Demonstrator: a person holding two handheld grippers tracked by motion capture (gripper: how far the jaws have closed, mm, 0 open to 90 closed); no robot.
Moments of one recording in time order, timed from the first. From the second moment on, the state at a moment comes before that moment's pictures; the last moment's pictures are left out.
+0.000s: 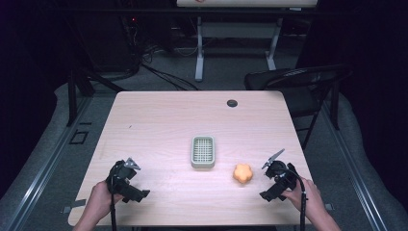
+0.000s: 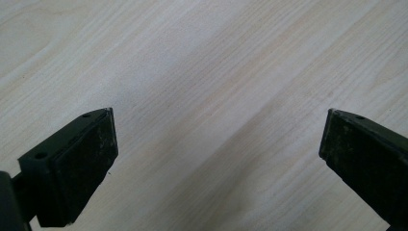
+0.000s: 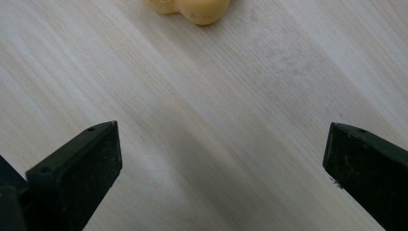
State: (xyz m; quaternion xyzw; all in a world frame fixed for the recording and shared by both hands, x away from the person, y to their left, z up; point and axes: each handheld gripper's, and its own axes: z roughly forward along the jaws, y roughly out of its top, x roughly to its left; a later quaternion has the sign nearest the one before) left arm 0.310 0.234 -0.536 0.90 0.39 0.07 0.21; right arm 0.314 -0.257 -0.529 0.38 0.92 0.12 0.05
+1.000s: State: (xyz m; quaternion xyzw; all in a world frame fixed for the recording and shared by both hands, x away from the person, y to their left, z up) left arm 0.311 0.234 -0.537 0.90 0.39 0.06 0.21; right arm 0.323 -0.227 -0.522 0.35 0.92 0.16 0.07
